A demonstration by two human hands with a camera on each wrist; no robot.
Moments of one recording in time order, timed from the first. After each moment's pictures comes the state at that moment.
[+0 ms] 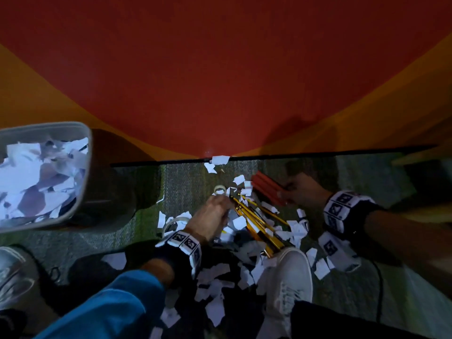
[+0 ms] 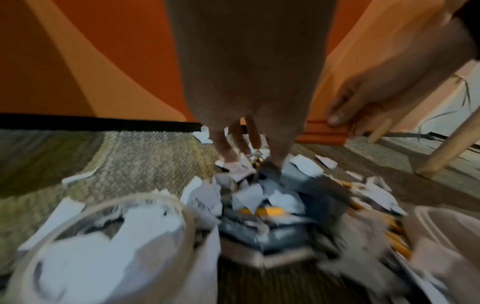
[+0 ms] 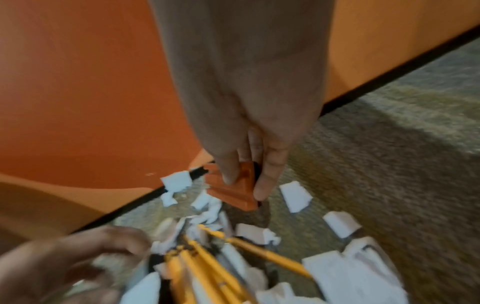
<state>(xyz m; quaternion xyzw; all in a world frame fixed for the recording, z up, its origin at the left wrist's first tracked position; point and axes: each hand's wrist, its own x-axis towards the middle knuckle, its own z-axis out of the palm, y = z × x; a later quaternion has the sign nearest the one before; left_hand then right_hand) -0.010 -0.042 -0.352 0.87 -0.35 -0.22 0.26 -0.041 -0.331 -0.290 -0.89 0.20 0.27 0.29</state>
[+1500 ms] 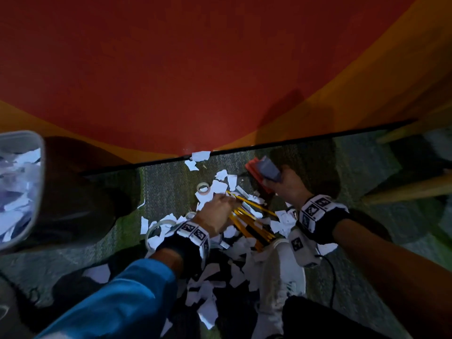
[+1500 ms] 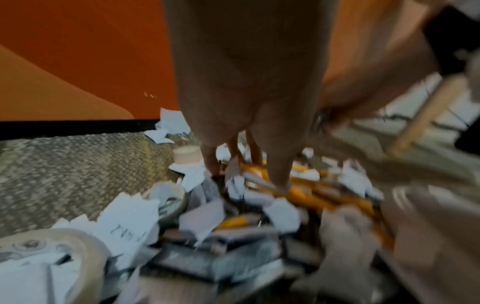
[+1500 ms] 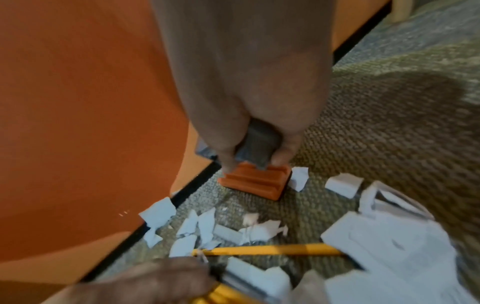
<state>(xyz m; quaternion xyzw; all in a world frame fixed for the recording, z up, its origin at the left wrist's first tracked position) -0.010 -0.100 -0.350 0.84 -0.44 -0.30 0.12 -0.056 -0.335 -0.343 -0.82 0.34 0.12 0.44</state>
